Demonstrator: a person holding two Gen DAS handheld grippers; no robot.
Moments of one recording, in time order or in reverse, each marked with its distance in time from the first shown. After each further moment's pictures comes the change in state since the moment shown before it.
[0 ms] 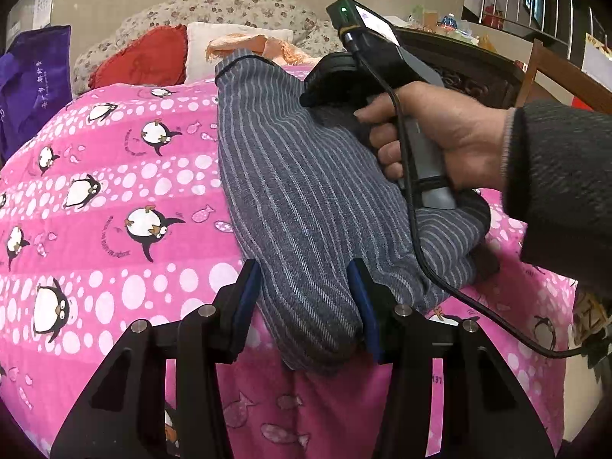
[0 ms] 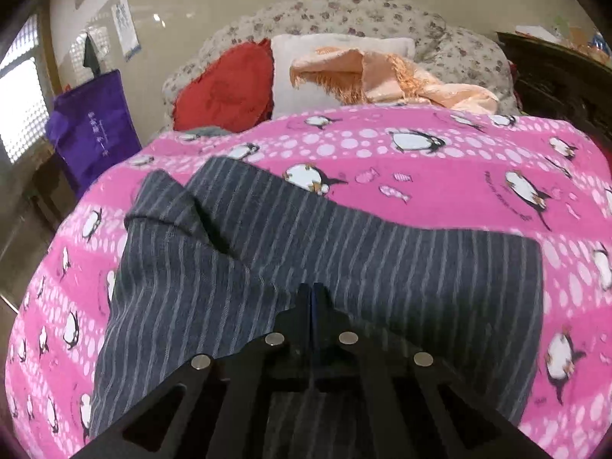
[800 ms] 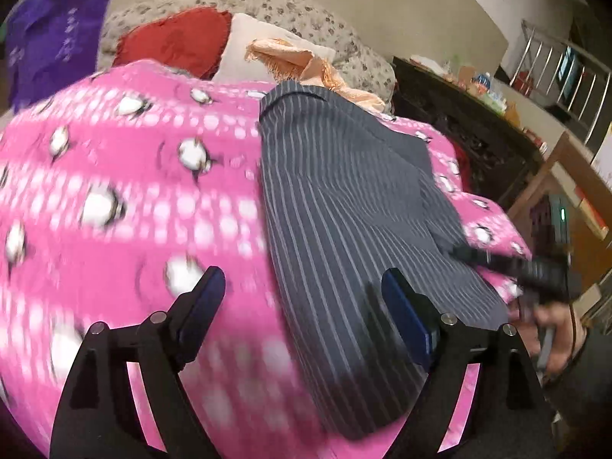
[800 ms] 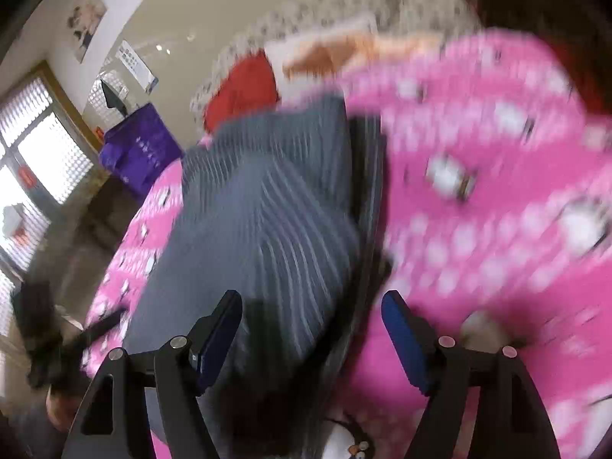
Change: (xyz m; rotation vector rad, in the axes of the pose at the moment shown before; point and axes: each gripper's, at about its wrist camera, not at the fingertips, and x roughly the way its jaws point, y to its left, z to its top) left arm 0.006 0.070 0.065 -0.235 0.009 -0.082; right arm -0.118 -0.096 -0.108 0.189 0.082 0.263
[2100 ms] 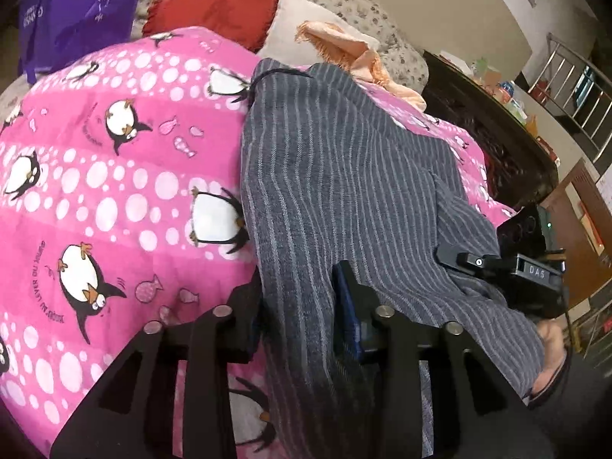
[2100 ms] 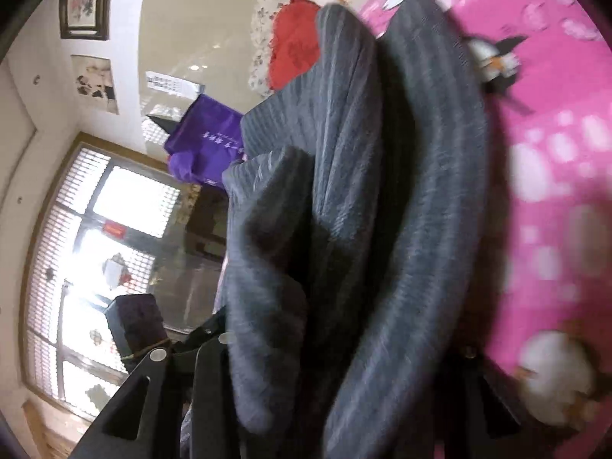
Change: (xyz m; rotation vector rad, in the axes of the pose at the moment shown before) left arm -0.025 0.118 0.010 -0.077 0.072 -0.004; right arm 0.117 0.095 -0.013 0.271 0.119 0.426
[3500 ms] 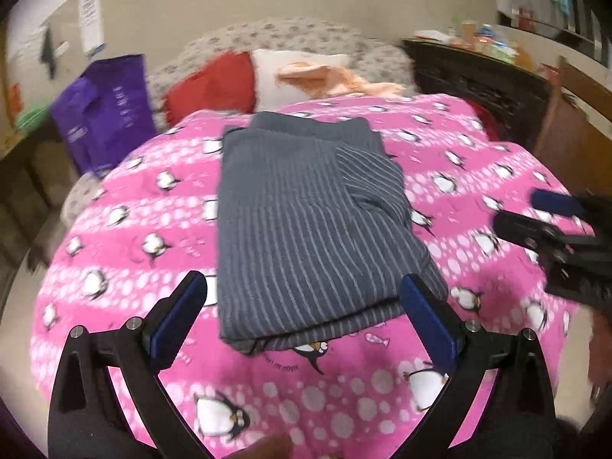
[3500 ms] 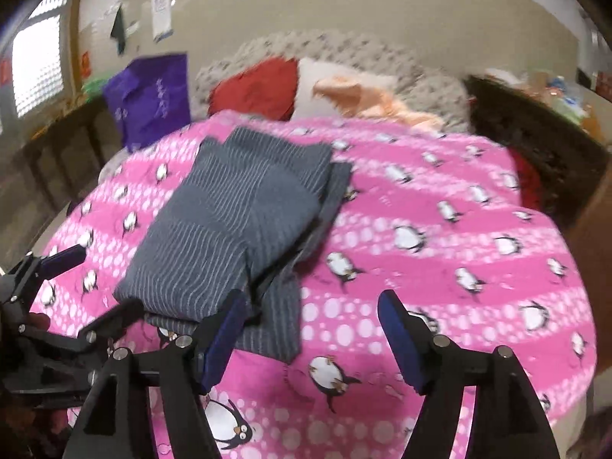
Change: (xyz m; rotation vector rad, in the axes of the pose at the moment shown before) left arm -0.104 -0.157 -0.093 0.260 -0.126 0.341; right arm -0.132 0.174 -0.145 -0.566 -0.229 -0.865
